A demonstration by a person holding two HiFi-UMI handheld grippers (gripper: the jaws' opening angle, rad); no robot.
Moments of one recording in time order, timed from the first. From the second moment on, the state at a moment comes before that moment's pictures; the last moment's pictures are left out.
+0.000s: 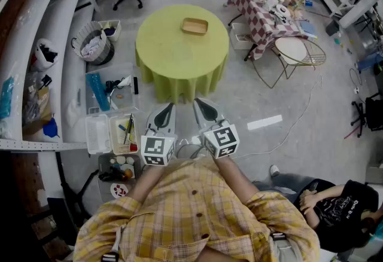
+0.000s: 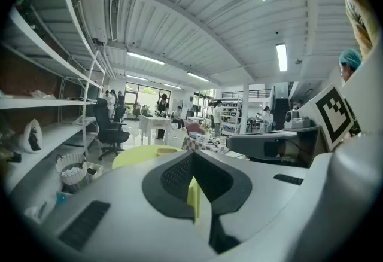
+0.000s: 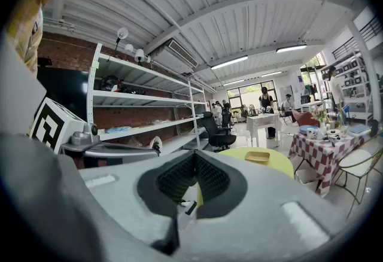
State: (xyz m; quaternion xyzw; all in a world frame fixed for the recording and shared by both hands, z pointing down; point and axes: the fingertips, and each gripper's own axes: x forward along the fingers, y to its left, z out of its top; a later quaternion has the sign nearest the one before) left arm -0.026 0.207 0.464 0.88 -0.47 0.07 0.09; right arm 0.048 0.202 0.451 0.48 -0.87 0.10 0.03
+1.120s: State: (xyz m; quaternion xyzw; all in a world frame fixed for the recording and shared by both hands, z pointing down) left arm 0.029 0.233 0.475 0.86 -0.50 0.08 0.11; right arm 0.099 0.222 0.451 0.44 -0.89 0.11 0.02
